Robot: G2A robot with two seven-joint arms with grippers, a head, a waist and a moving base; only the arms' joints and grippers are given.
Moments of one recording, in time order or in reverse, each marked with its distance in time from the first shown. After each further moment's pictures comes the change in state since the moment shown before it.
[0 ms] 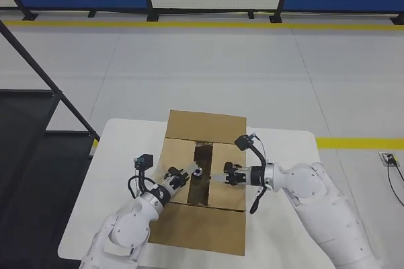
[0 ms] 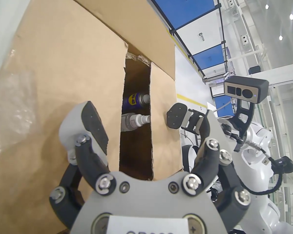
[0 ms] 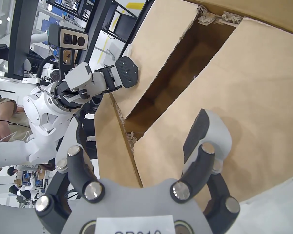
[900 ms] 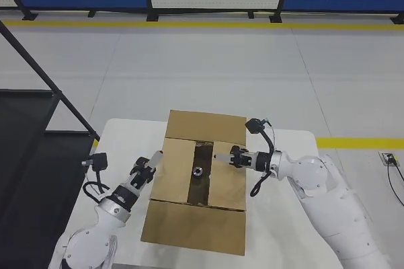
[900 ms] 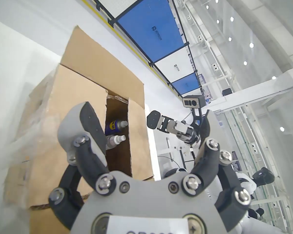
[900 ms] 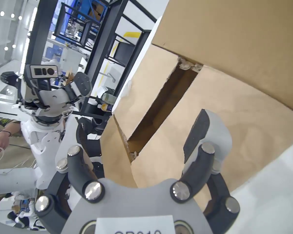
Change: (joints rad) left arm 0.199 0.030 -0.281 -0.309 -0.161 -0.060 0.010; right arm 0.041 0.016 0.026 -0.033 -0.061 0.110 -0.091
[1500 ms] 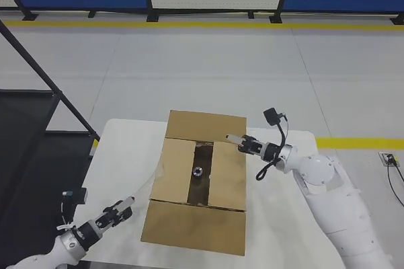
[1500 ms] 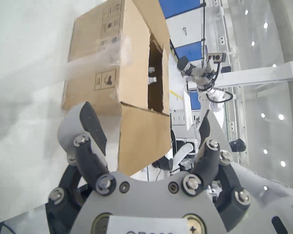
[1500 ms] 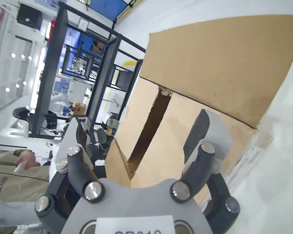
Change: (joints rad) left arm 0.169 0.060 -0.302 0.177 -0.269 -0.200 -0.557; right arm 0.009 -0.008 0.064 0.097 0.184 0.034 -0.153
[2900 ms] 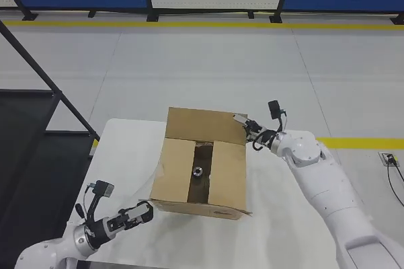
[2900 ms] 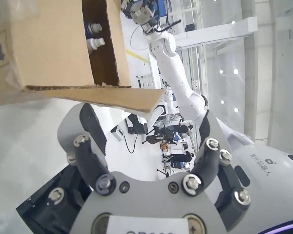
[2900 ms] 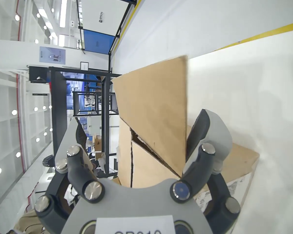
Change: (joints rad) left arm -0.078 0.062 0.134 0.013 -0.259 -0.065 -0.097; right arm 0.344 -0.136 -0.145 0.706 0.223 -0.102 -0.039
